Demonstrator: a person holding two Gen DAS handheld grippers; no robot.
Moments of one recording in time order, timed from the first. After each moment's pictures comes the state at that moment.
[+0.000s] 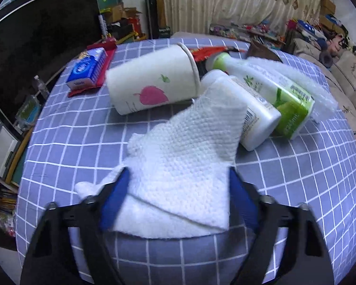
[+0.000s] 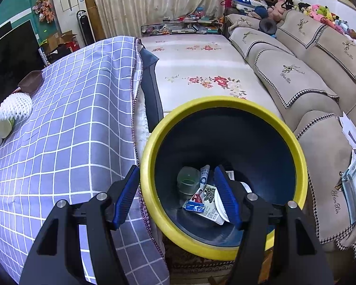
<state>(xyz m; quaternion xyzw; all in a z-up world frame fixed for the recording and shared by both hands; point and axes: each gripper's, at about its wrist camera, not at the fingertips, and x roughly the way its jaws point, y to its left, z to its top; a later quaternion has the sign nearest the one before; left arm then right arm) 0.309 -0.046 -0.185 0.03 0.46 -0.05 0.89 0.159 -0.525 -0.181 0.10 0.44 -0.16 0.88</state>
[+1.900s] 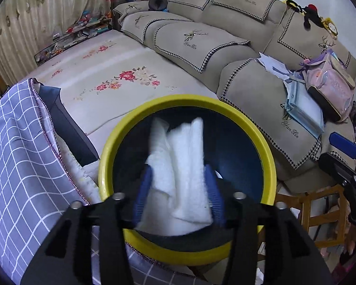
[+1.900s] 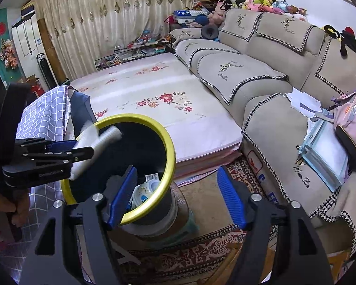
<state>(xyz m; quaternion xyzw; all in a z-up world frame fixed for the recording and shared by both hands) 0.200 -0.550 -0.188 0.21 0.44 -0.46 0.74 0.014 -0.641 -0.142 0.16 0.36 -0.28 0.87</state>
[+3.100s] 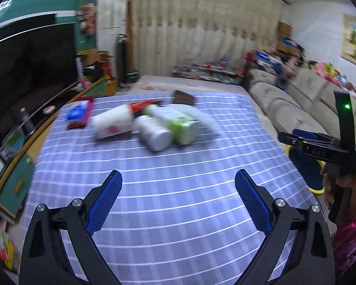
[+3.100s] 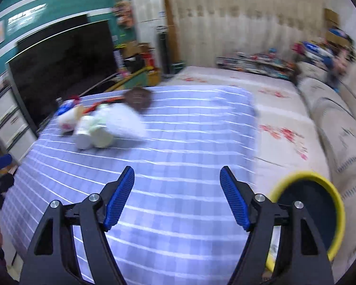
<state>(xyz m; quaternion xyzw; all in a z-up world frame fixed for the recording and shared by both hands) 0.147 -0.052 -0.080 0.01 0.33 -0.15 0.93 0.195 -0.377 -0.101 0.03 0.36 0.07 0.93</state>
